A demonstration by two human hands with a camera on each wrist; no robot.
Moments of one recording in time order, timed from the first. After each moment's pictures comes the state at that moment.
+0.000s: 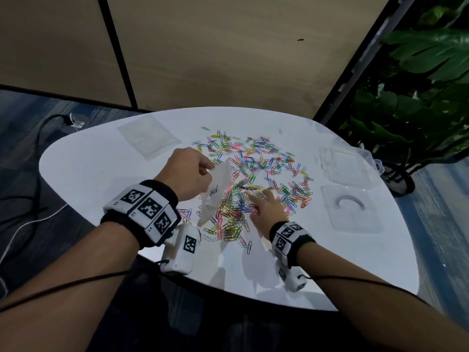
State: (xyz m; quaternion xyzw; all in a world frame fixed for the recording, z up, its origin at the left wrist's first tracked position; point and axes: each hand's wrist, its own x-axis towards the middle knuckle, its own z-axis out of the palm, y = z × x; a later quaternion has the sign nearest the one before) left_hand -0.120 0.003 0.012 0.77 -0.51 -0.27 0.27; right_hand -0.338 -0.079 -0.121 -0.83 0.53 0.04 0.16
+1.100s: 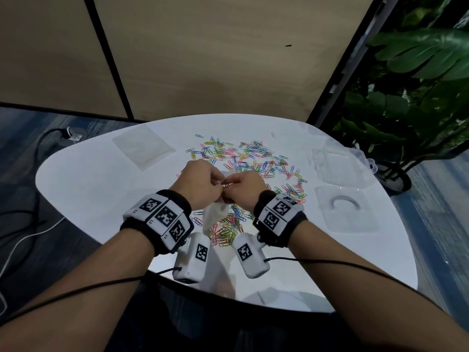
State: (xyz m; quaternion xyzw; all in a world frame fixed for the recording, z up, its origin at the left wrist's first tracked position) left_hand -0.153 -0.010 0.009 0.75 -0.54 -0.29 0.27; right_hand -0.278 -0.073 -0.018 -0.66 0.53 -0.14 0.52
